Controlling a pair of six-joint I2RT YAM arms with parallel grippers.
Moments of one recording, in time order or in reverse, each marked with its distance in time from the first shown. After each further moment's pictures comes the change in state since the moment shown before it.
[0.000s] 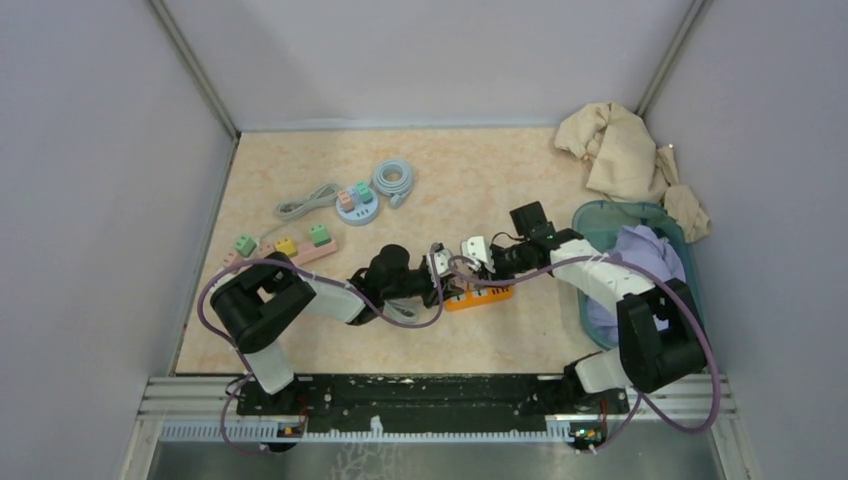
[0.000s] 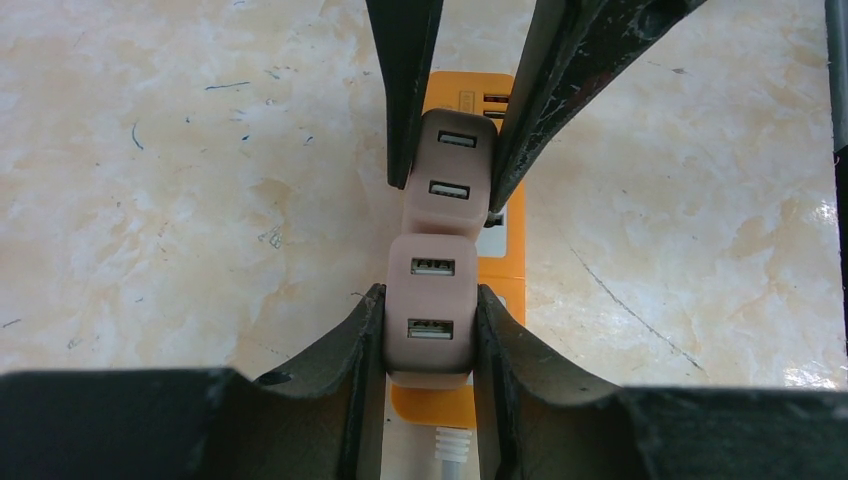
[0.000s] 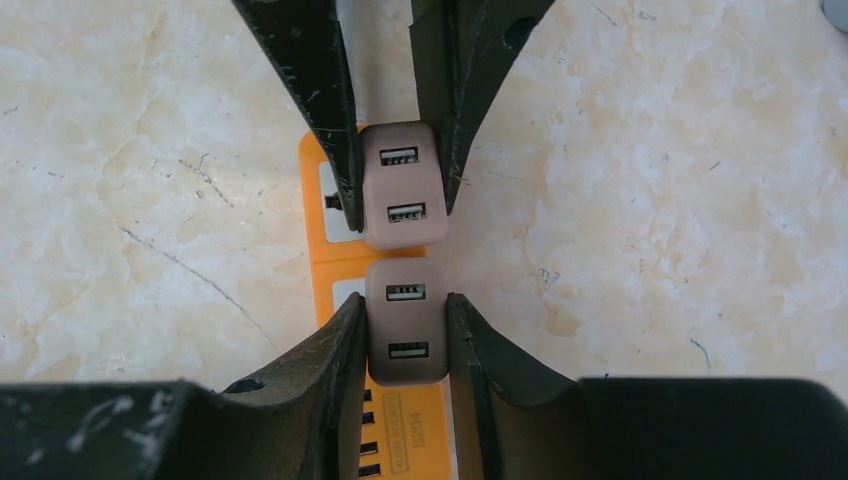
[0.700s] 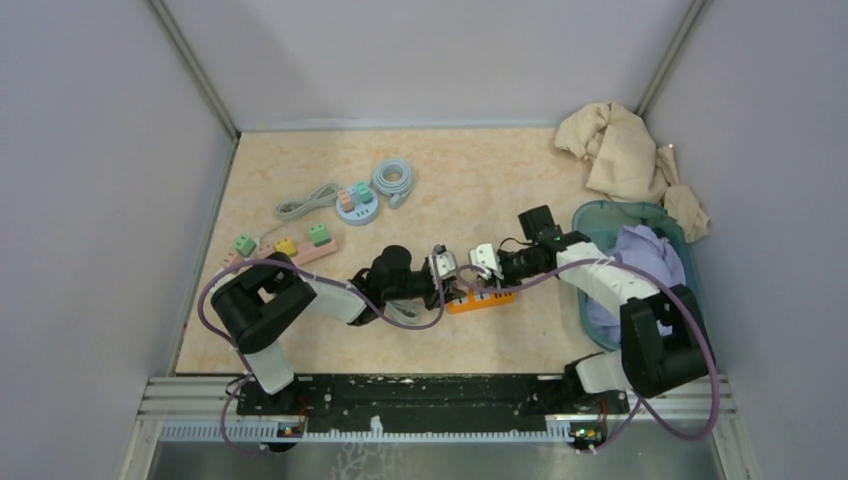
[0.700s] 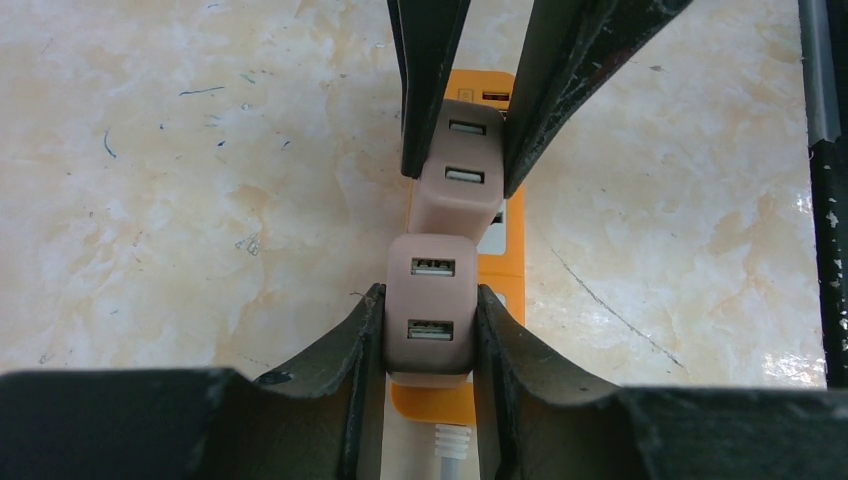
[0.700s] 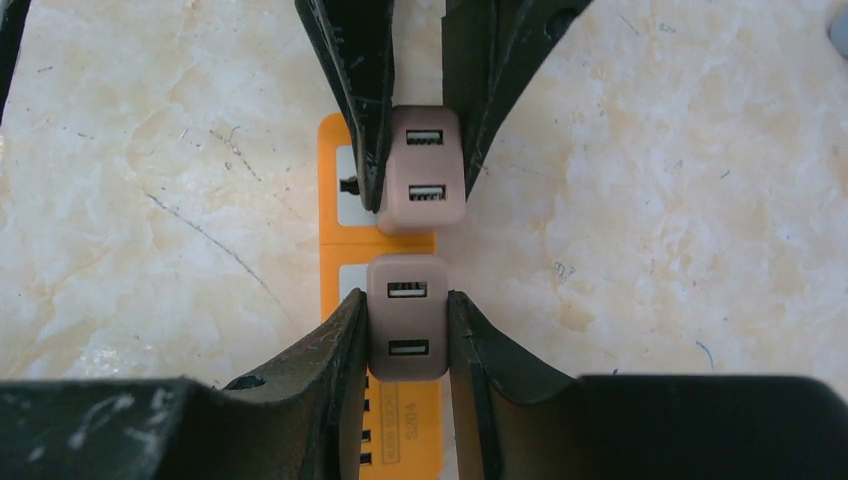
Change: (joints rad) left arm -0.005 0.000 0.004 -0.010 0.014 0.002; right arm -0.064 -0.014 -0.023 -0.072 -0.068 -0.116
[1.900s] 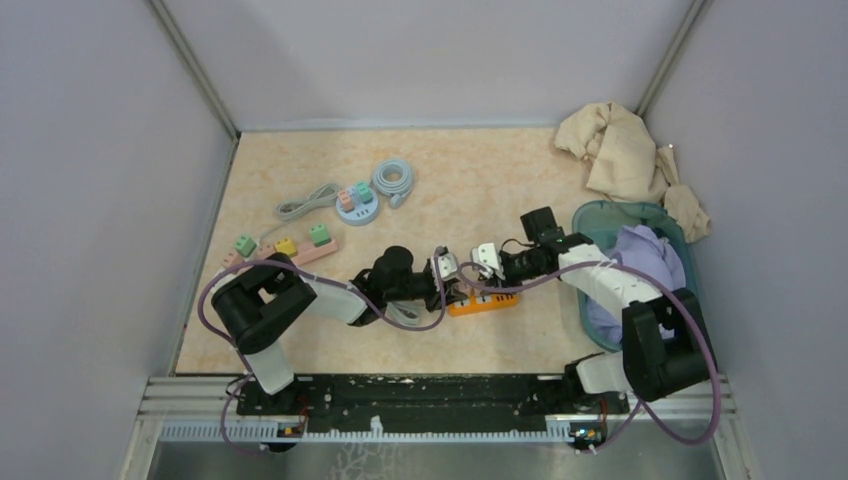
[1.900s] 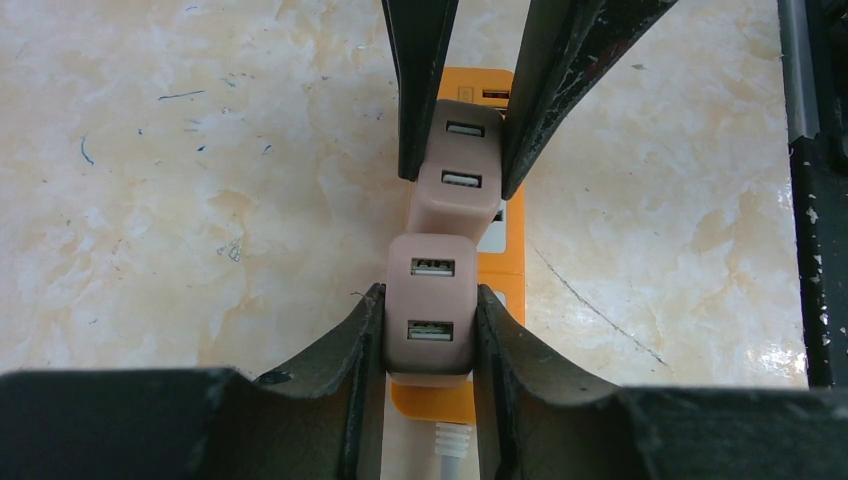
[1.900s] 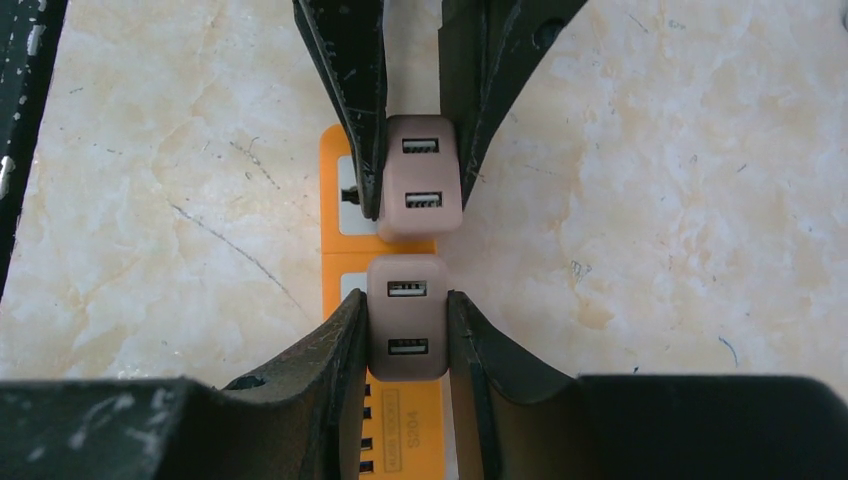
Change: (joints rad) left arm -0.011 0.000 0.007 -0.016 0.015 0.000; right arm -0.008 -0.029 -0.022 -0.005 -0.014 0.034
